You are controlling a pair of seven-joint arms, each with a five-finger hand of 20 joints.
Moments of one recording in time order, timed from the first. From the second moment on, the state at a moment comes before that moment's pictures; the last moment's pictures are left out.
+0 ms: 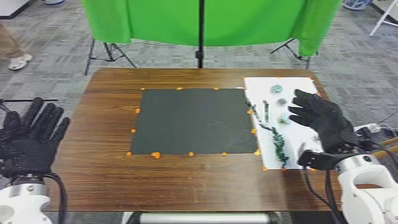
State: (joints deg) left arm 133.3 -59.6 -105.1 -127.6 11.3 14.4 24.4; right arm -116.4 -75.9 104.9 -127.2 -74.2 -5.7 14.9
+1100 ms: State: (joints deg) left arm 133.8 -59.7 -105.7 -127.7 9.8 14.1 24.8; right arm -116.2 -63.9 91.0 -126.4 -133.2 -12.3 32.8
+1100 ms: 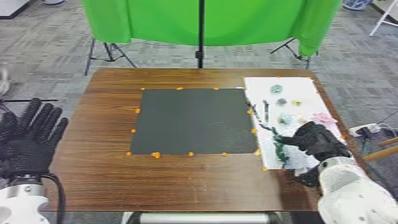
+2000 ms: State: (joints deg) left arm 133.5 -59.2 -105.5 -127.6 8.5 14.1 24.9; right arm -108.1 -59.8 76.6 -119.5 -140.8 -9.8 39.9
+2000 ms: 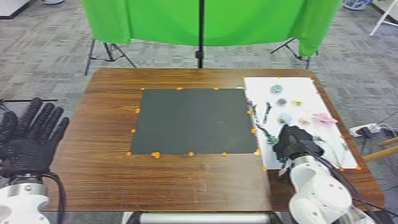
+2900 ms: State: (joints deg) left arm 139.2 -58.4 -110.0 -128.6 4.7 14.0 27.0; right arm -84.8 -71.4 57.2 -109.7 -118.7 7.2 49.2
